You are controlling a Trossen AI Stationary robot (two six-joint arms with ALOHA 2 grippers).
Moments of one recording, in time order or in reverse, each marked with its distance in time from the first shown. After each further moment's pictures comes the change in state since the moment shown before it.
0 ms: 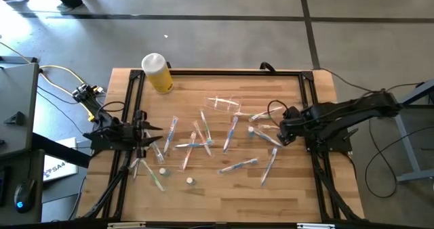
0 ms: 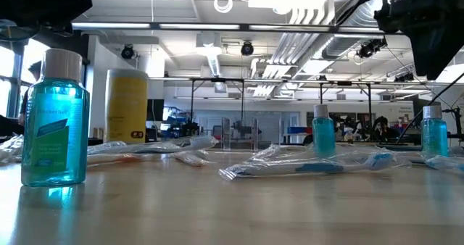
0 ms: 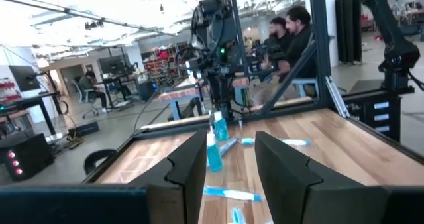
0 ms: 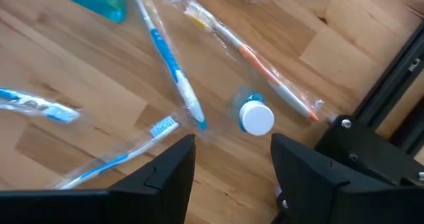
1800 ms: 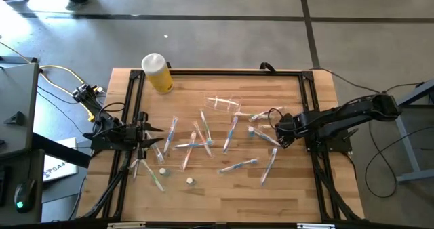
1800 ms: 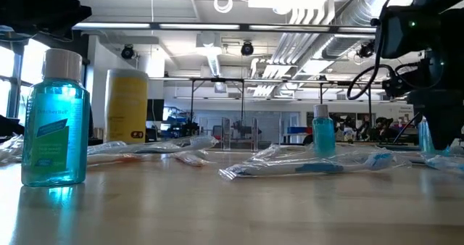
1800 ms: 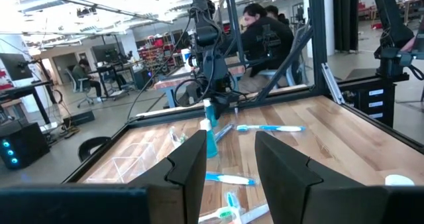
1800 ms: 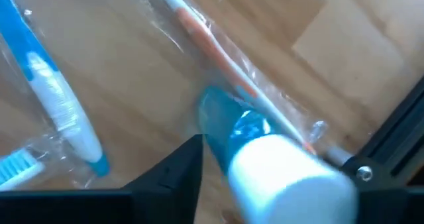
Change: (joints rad) left arm 0.000 0.000 0.000 -0.061 0.001 -0.051; right arm -0.132 0.032 -0.427 0.353 0.017 -0.211
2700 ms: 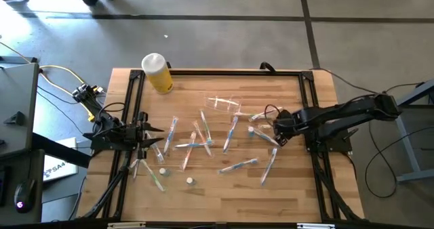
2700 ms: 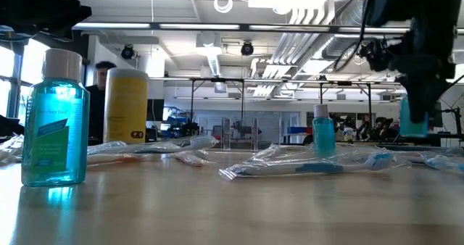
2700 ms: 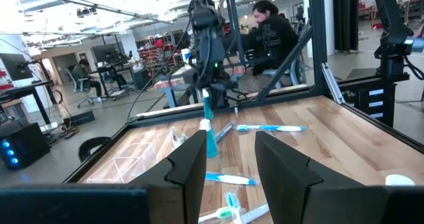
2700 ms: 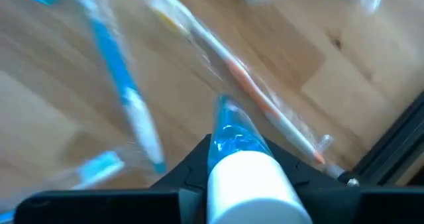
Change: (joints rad) left arm 0.000 0.000 0.000 0.000 0.000 0.001; right arm 0.000 0.000 0.201 -0.104 0.031 -0.076
